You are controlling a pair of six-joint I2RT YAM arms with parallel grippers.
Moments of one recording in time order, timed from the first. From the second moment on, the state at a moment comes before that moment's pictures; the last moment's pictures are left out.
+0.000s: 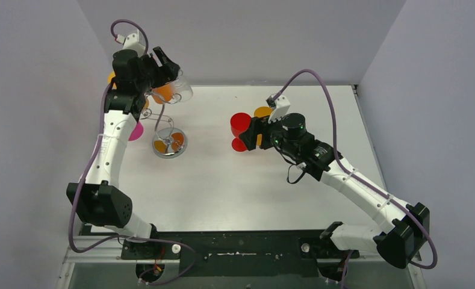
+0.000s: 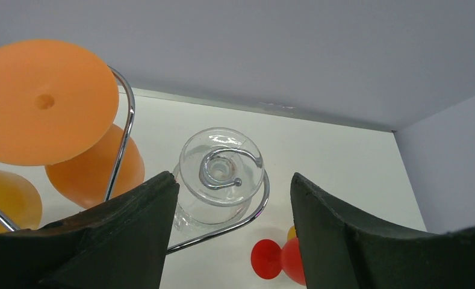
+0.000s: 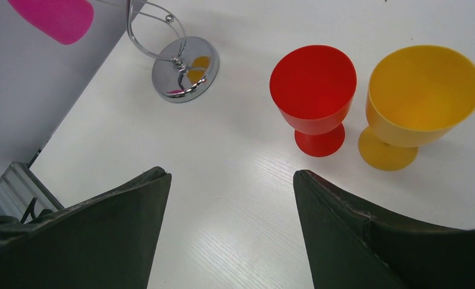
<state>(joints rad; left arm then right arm) -0.09 1.53 1.64 -0.32 0.12 -0.46 0.69 1.21 1.09 -0.21 -0.03 0.35</state>
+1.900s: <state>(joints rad) -0.10 1.60 1.58 -0.17 0.05 -0.66 0.69 1.21 1.06 -0.20 -0.05 0.36</state>
